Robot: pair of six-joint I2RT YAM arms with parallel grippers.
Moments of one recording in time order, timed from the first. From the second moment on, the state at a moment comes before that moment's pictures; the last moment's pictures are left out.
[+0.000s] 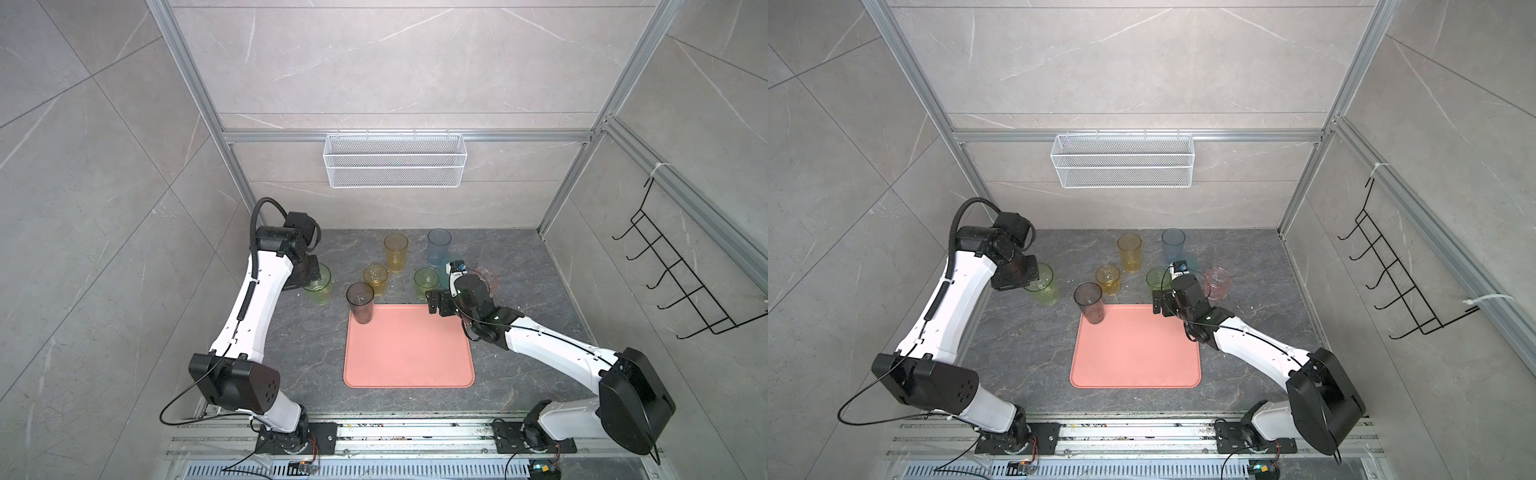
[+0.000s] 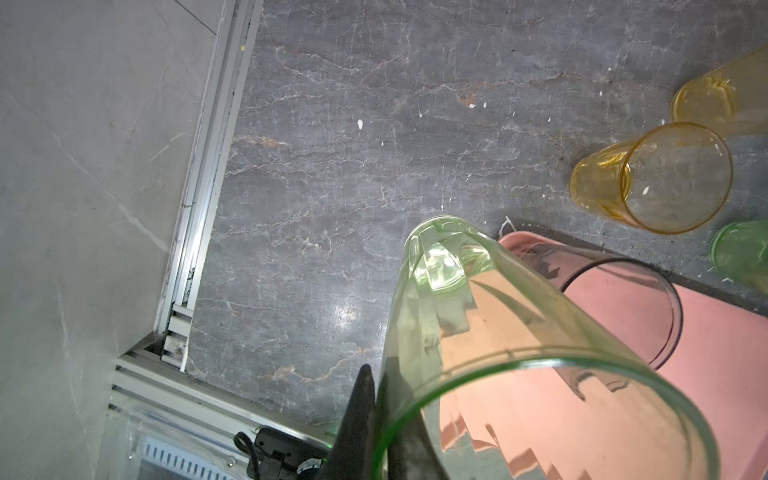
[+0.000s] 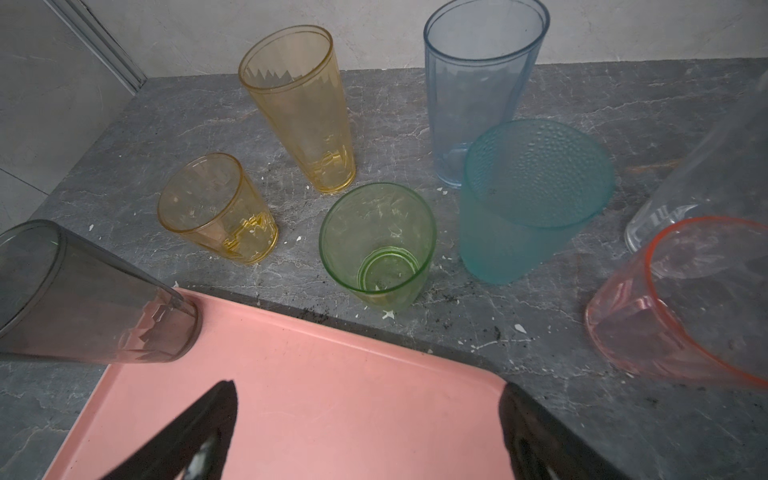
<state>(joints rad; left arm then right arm) -0.18 1.52 1.74 -1.49 -0.22 -0.40 0.63 1.38 0.84 -0.06 0.20 0.35</state>
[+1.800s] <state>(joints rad) -0.49 1.35 1.28 -1.28 -0.07 -0.37 0.63 1.42 0.87 -0.07 0.20 0.35</state>
